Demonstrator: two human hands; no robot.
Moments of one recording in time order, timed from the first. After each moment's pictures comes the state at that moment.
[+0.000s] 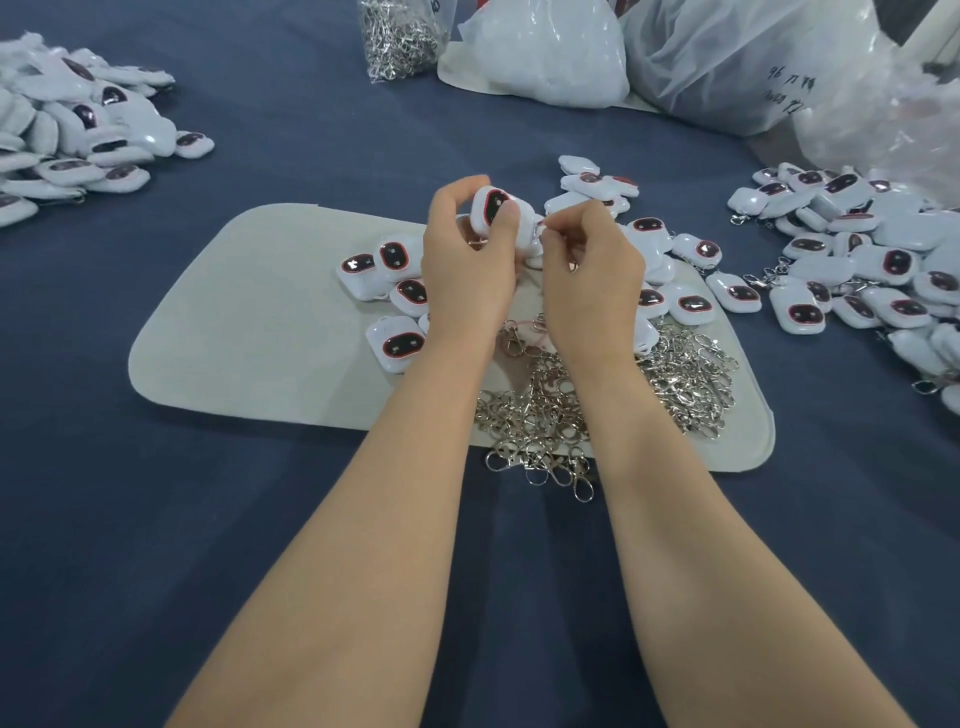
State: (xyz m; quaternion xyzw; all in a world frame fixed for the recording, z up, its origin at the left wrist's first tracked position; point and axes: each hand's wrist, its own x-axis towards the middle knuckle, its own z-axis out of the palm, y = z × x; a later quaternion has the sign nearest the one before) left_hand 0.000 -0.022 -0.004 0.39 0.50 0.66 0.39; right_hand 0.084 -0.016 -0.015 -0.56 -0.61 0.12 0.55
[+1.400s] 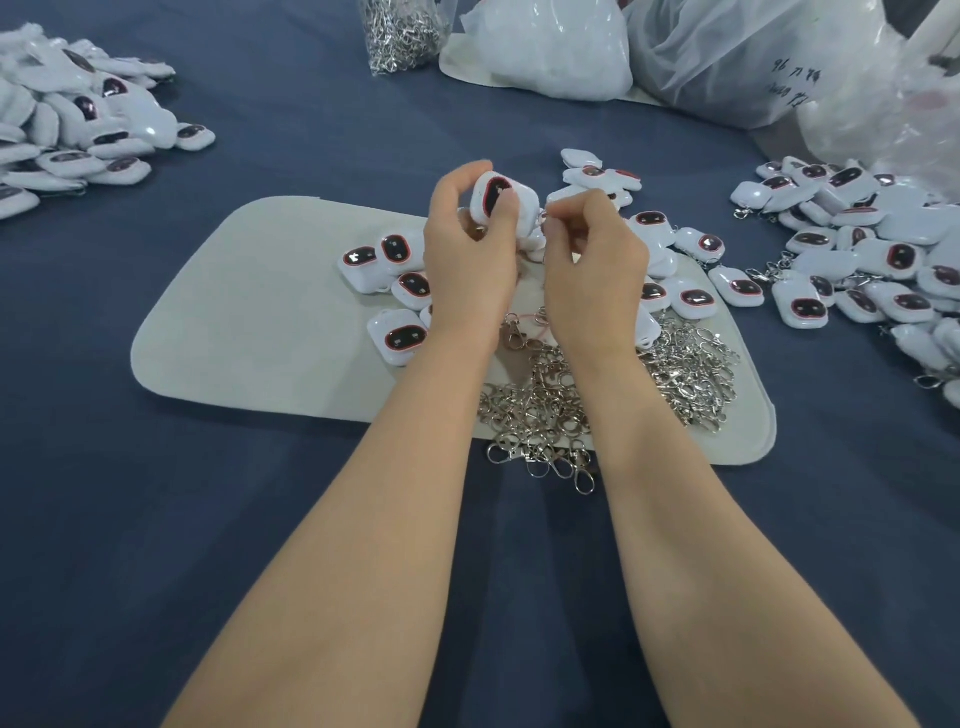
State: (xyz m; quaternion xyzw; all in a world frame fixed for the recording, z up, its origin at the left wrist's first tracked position) left_hand 0.002 -0.021 -0.003 0.38 0.48 0.68 0.40; right_hand 0.083 -0.017 -0.013 -0.55 -0.61 0.12 0.55
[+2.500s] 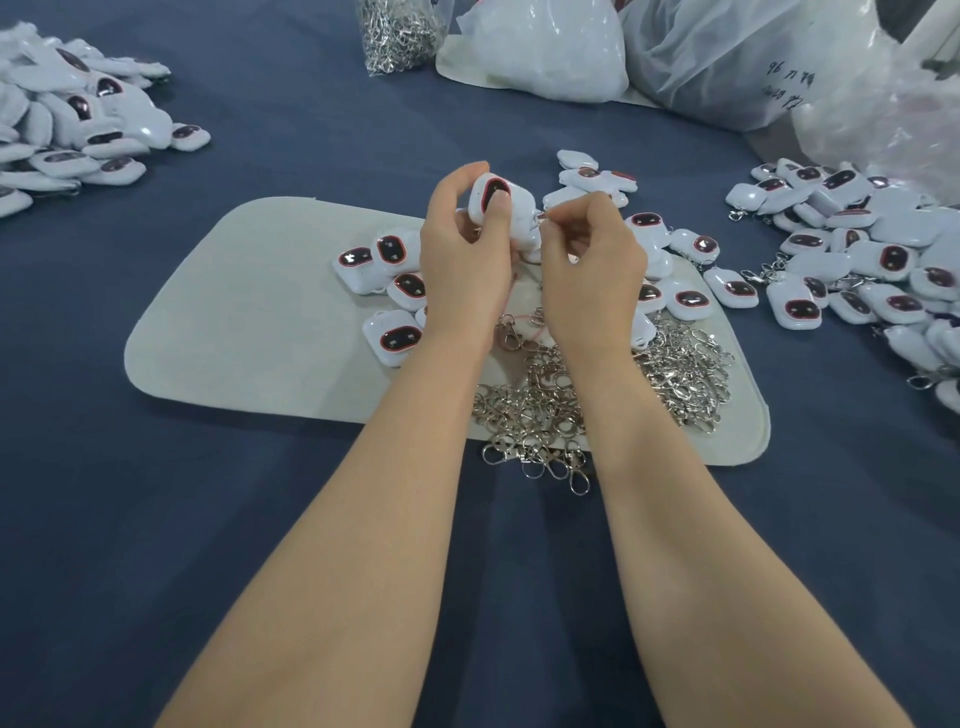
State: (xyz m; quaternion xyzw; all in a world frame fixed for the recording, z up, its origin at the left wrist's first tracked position) left_hand 0.003 -0.026 0.000 0.38 0.48 0.67 0.41; right_hand 0.083 -0.018 -0.013 -0.56 -0.59 0.13 0.57
